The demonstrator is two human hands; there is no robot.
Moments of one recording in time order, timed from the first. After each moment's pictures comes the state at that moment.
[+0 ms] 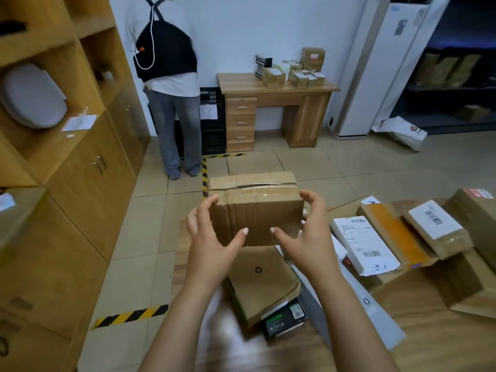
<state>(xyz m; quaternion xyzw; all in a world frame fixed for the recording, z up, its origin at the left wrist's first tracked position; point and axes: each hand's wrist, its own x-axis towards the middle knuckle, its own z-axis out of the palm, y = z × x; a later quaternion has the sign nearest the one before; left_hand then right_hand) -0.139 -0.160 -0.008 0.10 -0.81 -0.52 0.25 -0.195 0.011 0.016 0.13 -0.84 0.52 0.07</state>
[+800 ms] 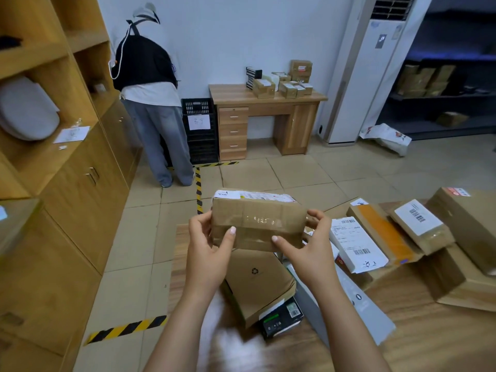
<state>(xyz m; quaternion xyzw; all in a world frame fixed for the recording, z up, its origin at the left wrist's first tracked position) -0.127 -0.153 -0.006 0.09 -0.71 -0.65 0.27 -0.172 0.024 0.003 0.04 -0.79 0.61 0.05</state>
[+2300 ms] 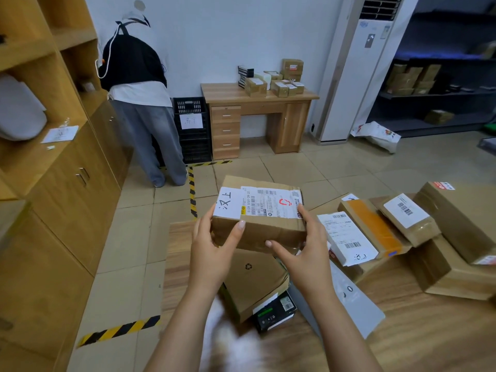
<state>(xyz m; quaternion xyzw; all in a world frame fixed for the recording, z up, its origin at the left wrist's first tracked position) -0.136 -0.143 -0.021 0.10 -0.72 -0.64 0.25 -0.158 0.033 -0.011 0.08 -0.83 0.54 0.12</state>
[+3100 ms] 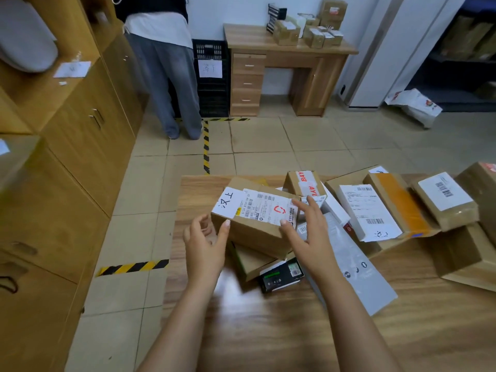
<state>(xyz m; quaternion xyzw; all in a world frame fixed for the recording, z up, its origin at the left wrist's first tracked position) -0.106 -0.156 -0.111 0.32 -0.75 -0.55 0.20 -0.172 0.038 -0.078 0.15 -0.87 0.46 0.01</state>
